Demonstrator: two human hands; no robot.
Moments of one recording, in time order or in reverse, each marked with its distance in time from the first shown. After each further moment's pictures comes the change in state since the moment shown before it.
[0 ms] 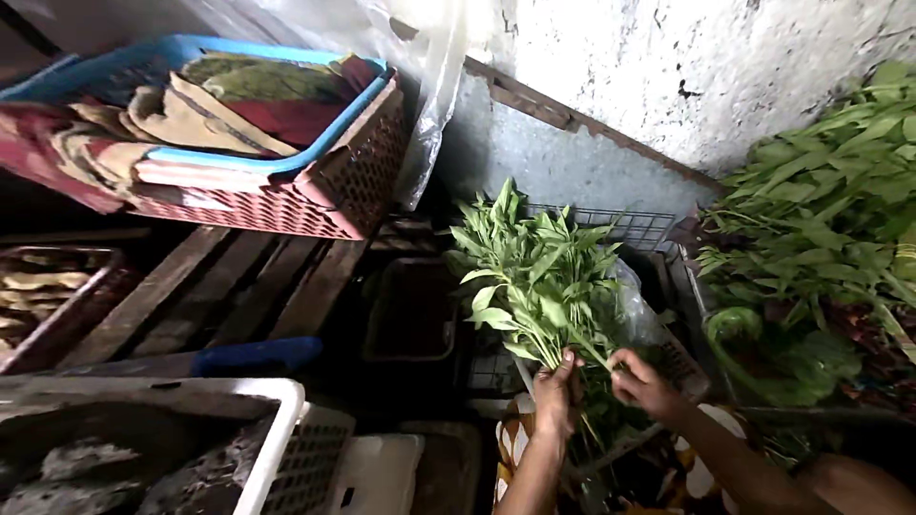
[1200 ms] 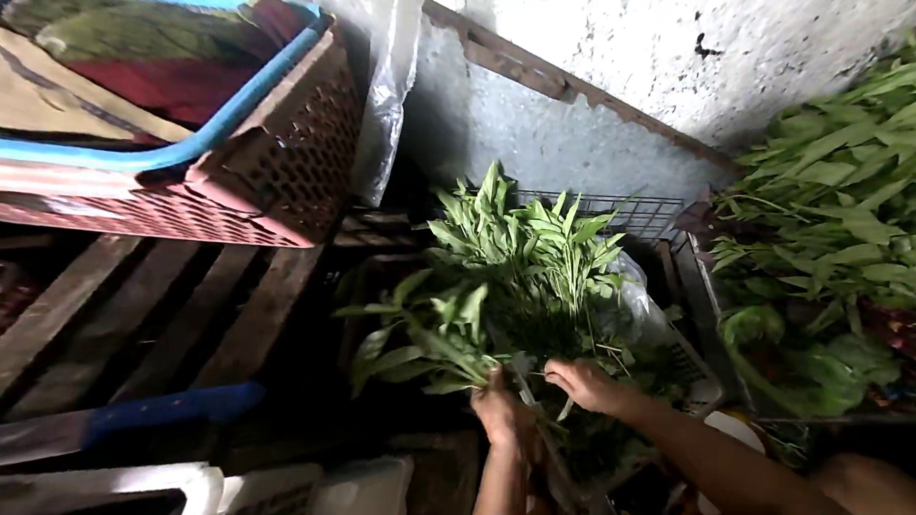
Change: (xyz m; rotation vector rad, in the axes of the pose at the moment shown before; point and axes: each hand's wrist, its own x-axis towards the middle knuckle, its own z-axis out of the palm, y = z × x) left_hand 0.058 0.023 -0.045 0.079 0.523 0.301; right_hand 0.108 0.028 0.049 -0.683 -0.208 -0.118
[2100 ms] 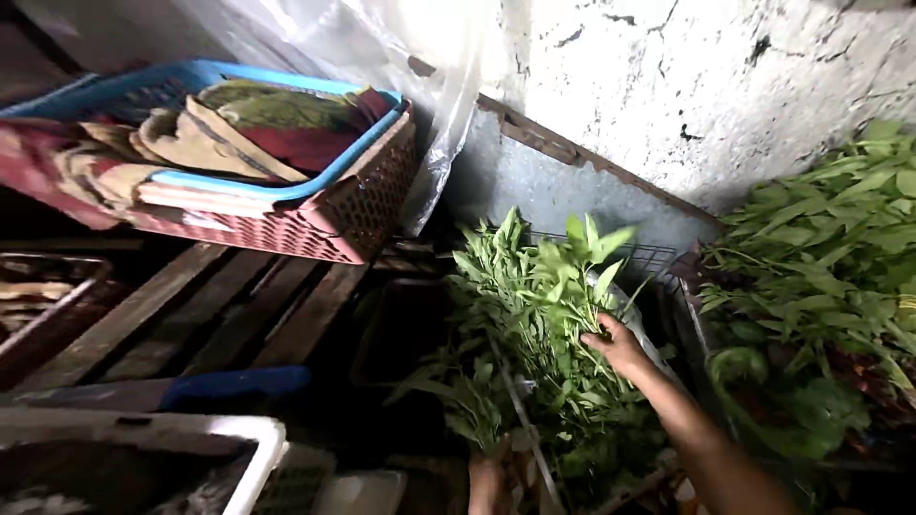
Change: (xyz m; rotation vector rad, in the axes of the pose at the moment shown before) left_hand -0.026 -0.021 -0.089 0.192 -0.175 -0.344; right_hand -0.002 -0.006 -0.109 0.254 0.434 0.337
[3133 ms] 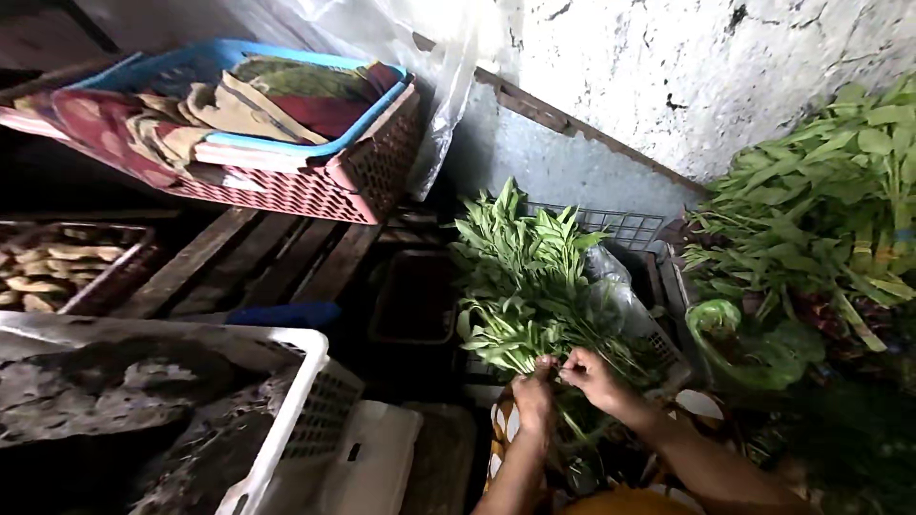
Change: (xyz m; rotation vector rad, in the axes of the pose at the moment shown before) left_hand -0.056 0.005 0.077 -0.173 -0.143 0.301; right_hand -0.132 0.015 0.069 0.249 -0.200 -0.153
